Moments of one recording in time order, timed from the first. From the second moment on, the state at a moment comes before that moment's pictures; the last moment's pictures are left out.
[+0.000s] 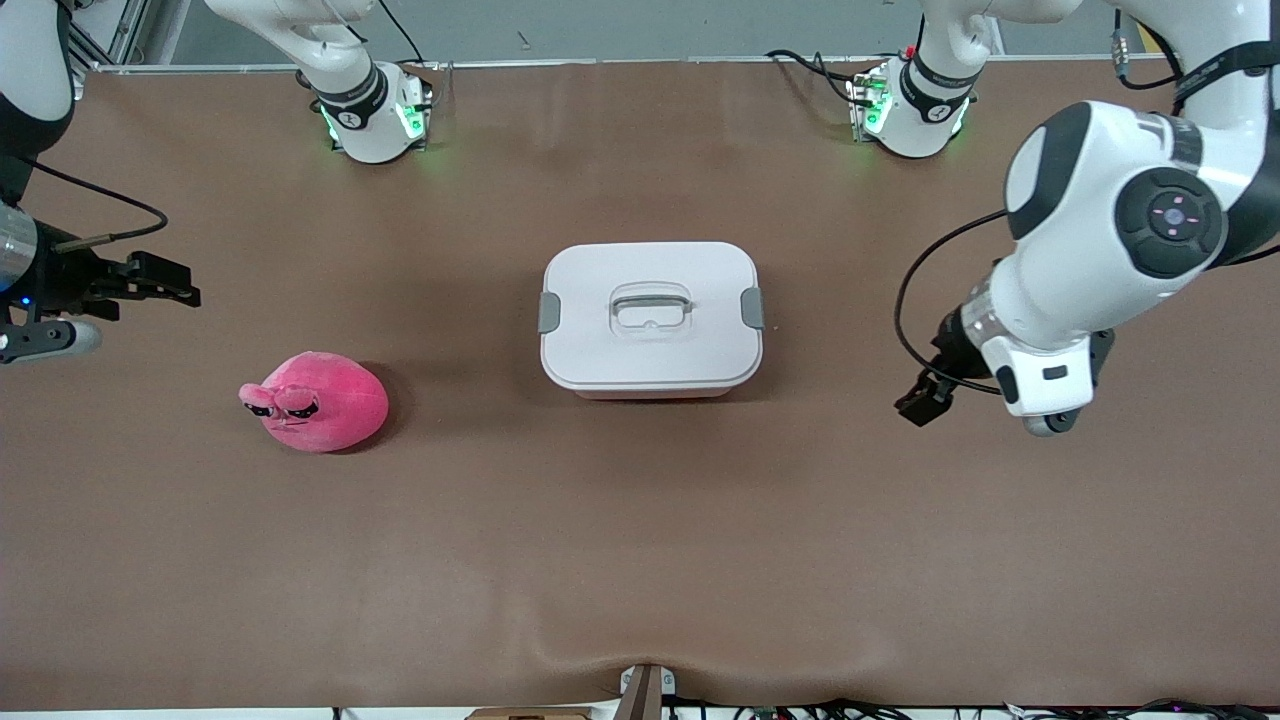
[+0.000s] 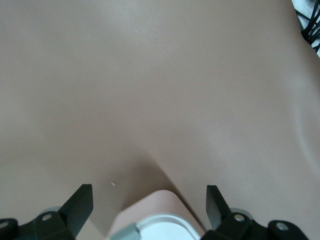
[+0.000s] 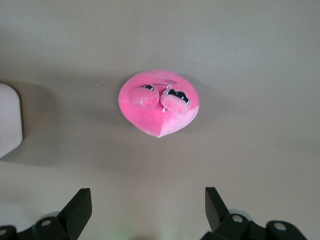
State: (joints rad) left arm -0.32 0.34 -0.01 -1.42 -0.07 1.77 -1.33; right arm -0.02 0.15 -0.01 -1.51 0.02 1.51 -0.18
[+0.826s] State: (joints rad) left arm -0.49 0.41 -0.01 -1.42 -0.06 1.86 -1.86; right arm -0.01 0.17 -0.01 -1.77 0.02 1.91 -0.20
